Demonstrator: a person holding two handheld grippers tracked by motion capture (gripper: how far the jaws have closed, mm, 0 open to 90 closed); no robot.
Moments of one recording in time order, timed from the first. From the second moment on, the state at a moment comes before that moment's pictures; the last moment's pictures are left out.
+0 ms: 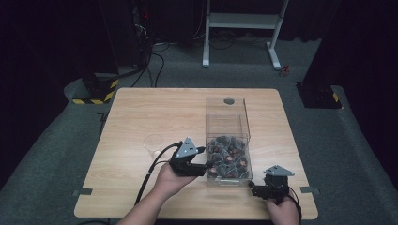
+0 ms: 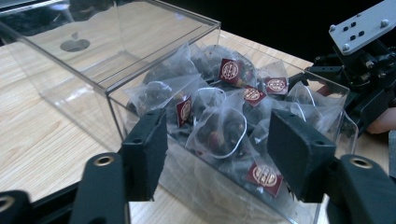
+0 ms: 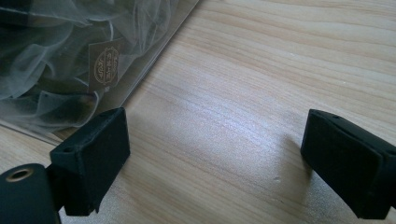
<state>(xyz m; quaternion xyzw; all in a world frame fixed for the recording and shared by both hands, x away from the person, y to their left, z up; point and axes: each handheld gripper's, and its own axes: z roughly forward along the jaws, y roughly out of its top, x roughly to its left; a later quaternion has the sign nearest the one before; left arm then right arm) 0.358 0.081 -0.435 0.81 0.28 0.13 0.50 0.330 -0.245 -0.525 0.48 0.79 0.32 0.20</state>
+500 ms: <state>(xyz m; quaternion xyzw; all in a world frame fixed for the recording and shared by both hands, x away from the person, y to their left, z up) 0.368 0.067 -0.446 0.82 0.27 0.13 0.49 0.330 -0.245 -0.525 0.48 0.79 0.32 0.20</state>
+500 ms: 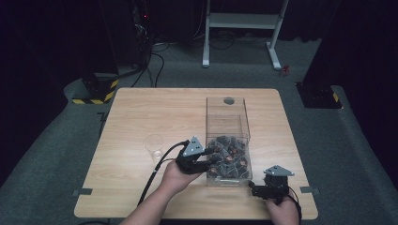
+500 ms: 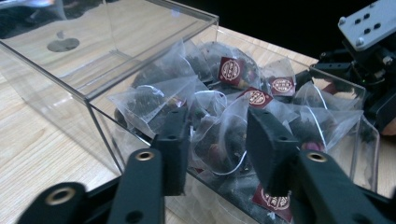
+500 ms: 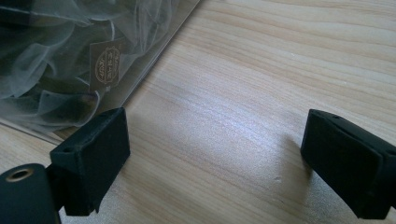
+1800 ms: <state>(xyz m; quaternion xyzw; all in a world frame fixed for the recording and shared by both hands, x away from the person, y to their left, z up) 0.360 0.075 -0.448 0.79 0.28 0.12 0.53 0.330 -0.245 -0.525 0.48 0.79 0.32 0.20</state>
